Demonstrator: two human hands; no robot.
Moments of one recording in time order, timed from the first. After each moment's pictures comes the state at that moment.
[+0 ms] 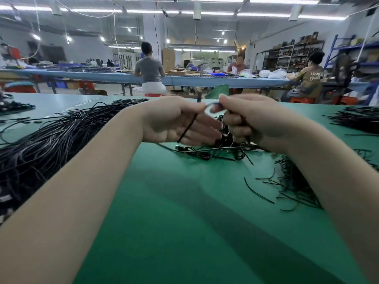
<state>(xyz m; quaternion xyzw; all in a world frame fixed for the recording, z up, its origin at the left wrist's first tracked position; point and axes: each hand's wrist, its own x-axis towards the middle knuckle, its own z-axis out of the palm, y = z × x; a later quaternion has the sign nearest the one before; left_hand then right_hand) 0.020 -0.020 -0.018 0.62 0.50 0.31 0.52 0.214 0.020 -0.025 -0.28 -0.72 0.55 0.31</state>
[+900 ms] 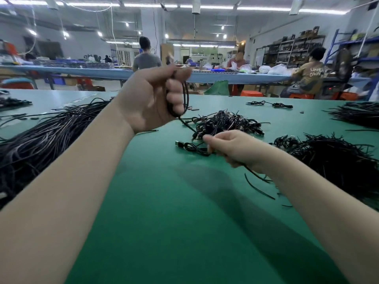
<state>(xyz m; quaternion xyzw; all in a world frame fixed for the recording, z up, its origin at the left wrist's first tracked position) -0.009 -0.010 -0.019 0.52 0.25 0.51 0.63 0.200 0.038 -0.086 -0.42 -0.79 0.40 0.21</state>
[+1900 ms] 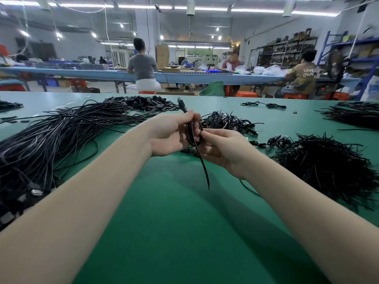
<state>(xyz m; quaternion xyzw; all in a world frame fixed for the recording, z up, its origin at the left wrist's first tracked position) 0.034 0.014 -0.064 0.42 0.44 0.51 0.61 0.183 0.039 -0.100 -0.34 -0.56 0.64 0.41</state>
